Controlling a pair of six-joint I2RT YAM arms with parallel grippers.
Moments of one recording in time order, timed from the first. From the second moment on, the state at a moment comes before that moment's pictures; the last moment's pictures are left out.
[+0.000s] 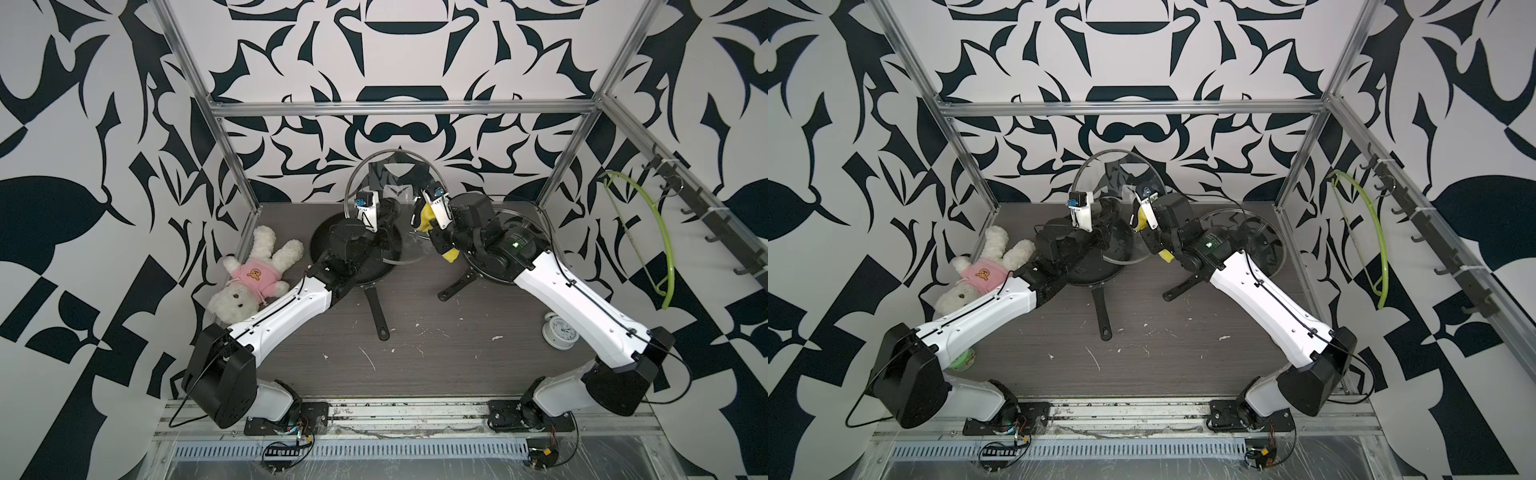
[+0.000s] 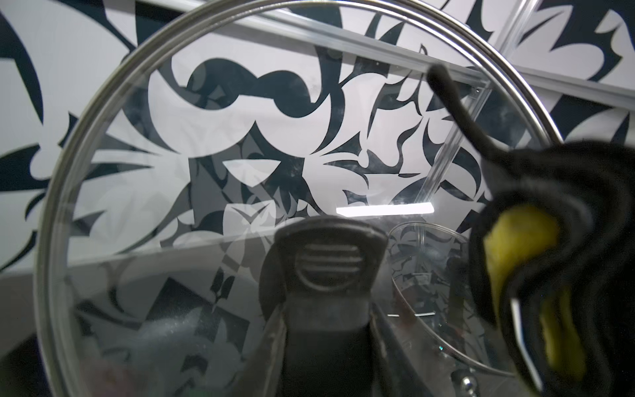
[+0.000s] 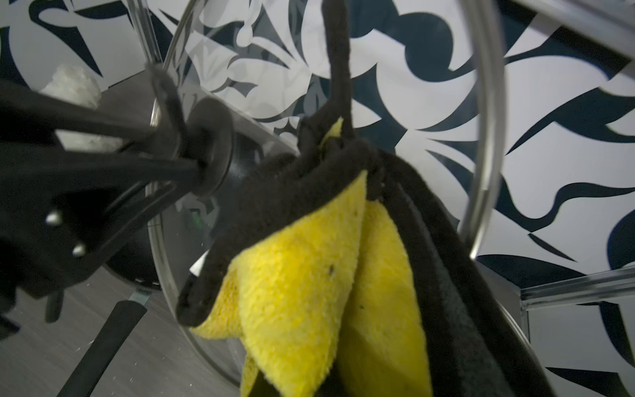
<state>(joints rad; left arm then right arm) -0.65 1.43 1.09 0.26 -0.13 -0.33 0.70 1.46 1.58 -0.68 0.25 -0.08</state>
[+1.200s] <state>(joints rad) -0.47 1.47 1.48 -0.57 -0.22 -0.44 0.94 1.44 1.01 -0.48 0.15 0.17</state>
